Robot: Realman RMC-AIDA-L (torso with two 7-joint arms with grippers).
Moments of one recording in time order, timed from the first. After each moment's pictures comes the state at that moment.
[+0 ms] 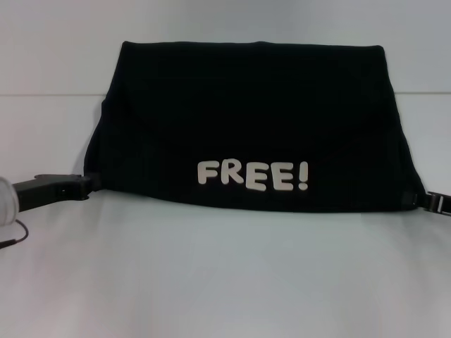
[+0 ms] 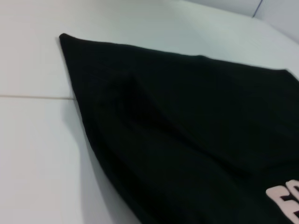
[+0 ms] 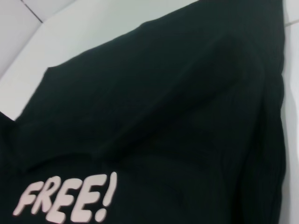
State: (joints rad) left arm -0.54 -2.12 0.51 0.70 2.22 1.07 -1.78; right arm 0.55 2.01 -0.46 -0.47 -2.20 -1.09 1.89
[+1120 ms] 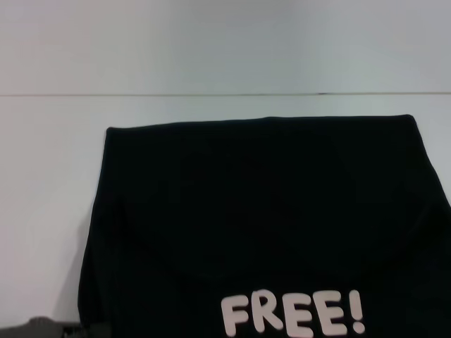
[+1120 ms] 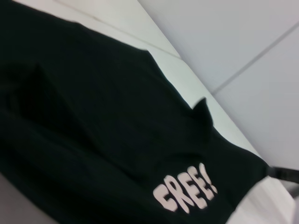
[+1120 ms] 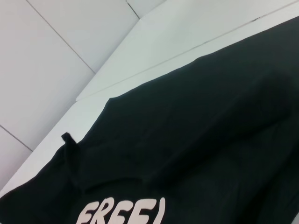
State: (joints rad) left arm -0.26 -2.15 0.38 0.90 2.33 1.94 -1.75; right arm 0.12 1.95 -0.28 -0.56 -2.19 -1.76 1.51
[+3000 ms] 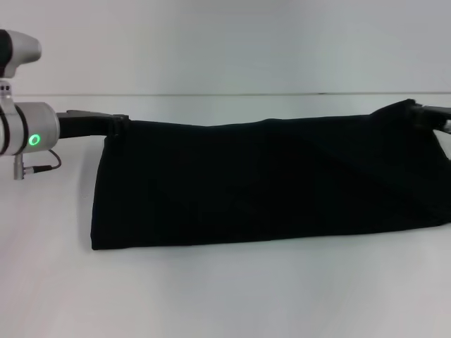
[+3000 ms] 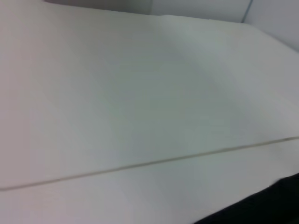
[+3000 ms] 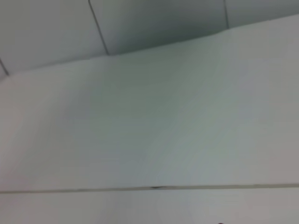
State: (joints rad) left arm -0.78 -2.07 0.55 0.63 2.35 0.94 -1.93; right arm 0.80 2.00 -0.19 -0.34 -2.23 -0.75 1.56
